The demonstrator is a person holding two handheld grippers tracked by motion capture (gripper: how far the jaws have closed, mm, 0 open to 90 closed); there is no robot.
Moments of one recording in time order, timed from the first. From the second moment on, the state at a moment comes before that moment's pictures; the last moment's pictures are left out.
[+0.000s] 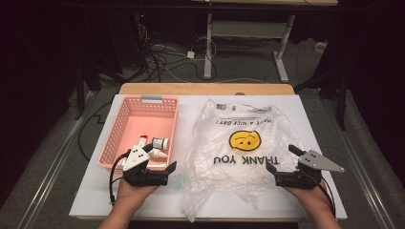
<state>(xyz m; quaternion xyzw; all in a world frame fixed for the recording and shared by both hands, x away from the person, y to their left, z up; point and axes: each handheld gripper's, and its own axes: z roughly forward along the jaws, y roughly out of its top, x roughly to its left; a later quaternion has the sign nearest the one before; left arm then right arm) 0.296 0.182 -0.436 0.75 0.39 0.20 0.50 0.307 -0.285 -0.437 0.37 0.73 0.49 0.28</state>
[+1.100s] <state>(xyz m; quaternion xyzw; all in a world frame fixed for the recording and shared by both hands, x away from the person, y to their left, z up) 0.297 0.182 -0.435 0.75 0.39 0.20 0.49 0.311 -0.303 -0.433 0.39 0.73 0.48 0.29</state>
